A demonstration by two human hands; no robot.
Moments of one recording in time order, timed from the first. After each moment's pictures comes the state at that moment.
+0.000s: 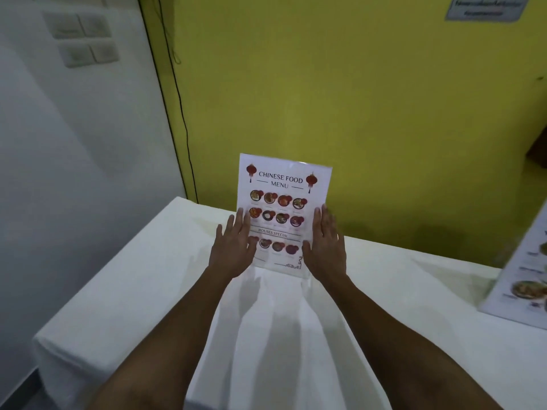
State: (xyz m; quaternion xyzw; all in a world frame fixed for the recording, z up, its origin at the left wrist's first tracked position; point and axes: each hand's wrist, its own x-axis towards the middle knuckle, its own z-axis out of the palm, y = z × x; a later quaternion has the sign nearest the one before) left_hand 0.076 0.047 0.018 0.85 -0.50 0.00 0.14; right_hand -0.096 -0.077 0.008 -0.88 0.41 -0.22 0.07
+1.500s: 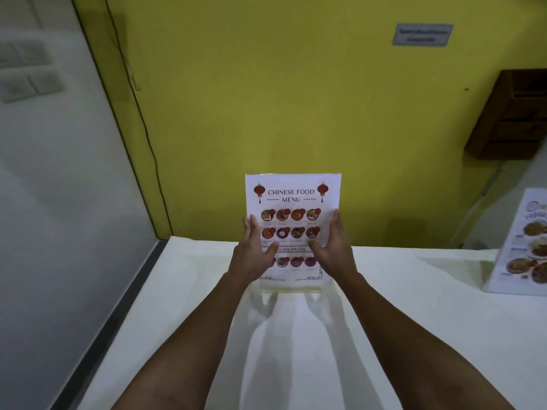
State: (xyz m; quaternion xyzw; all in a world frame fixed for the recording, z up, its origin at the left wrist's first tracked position) left_hand 0.163 0.034 0.063 0.76 -0.54 -0.15 0.33; right_hand -0.012 -0.054 0.052 -0.76 0.50 -0.34 0.25
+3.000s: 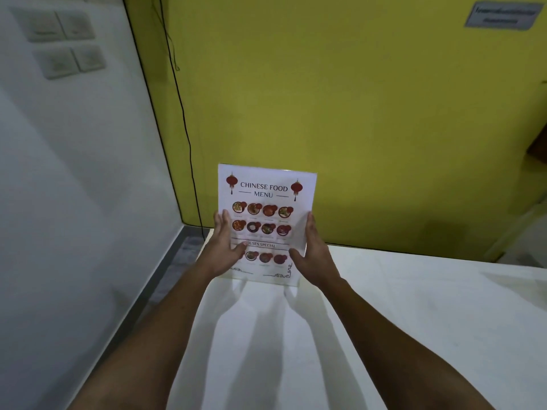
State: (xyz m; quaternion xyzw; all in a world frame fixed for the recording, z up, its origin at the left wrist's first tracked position) left_hand 0.340 0.075 0.044 0.78 -0.50 -0.22 0.31; right_hand 0.140 -0.022 0.027 -0.83 0.39 -0.28 0.29
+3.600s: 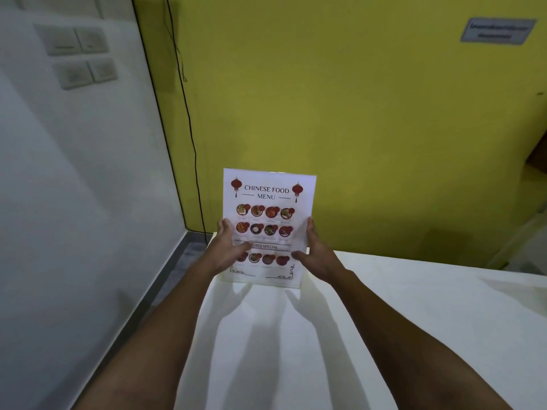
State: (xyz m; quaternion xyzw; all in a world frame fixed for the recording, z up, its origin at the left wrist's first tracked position) left_hand 0.340 0.078 0.054 0.78 -0.47 -0.27 0.30; right_hand 0.130 -0.025 0.051 -0.81 0.40 -0.18 0.38
